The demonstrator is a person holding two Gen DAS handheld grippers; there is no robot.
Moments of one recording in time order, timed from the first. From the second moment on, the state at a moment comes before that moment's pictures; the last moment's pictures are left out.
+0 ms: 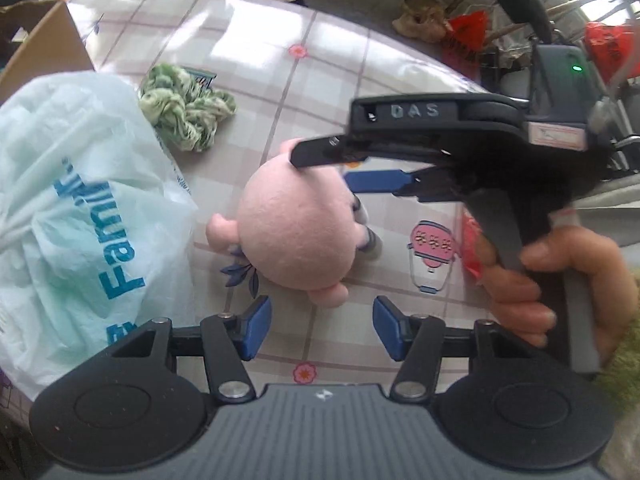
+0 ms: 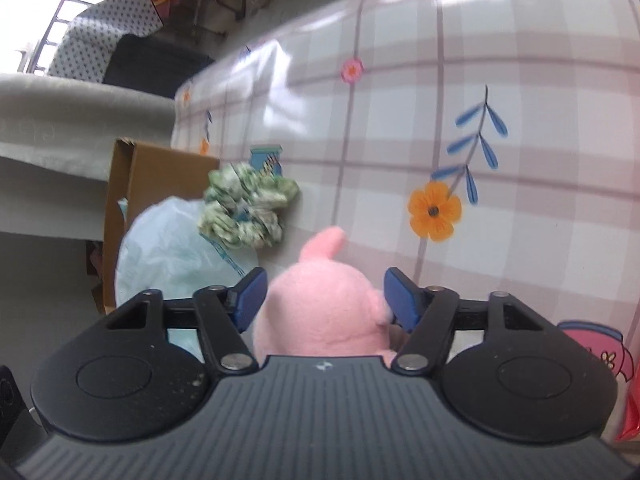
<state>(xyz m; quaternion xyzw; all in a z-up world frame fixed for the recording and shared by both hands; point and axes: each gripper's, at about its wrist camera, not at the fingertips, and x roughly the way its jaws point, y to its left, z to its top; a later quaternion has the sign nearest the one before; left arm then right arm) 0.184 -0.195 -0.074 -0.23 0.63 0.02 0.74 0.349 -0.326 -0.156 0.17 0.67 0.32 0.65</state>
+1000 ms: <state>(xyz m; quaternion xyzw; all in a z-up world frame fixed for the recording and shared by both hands) 0.201 -0.209 -0.105 -0.21 0.64 0.06 0.73 0.323 -0.361 -0.173 0.26 0.72 0.28 0.58</state>
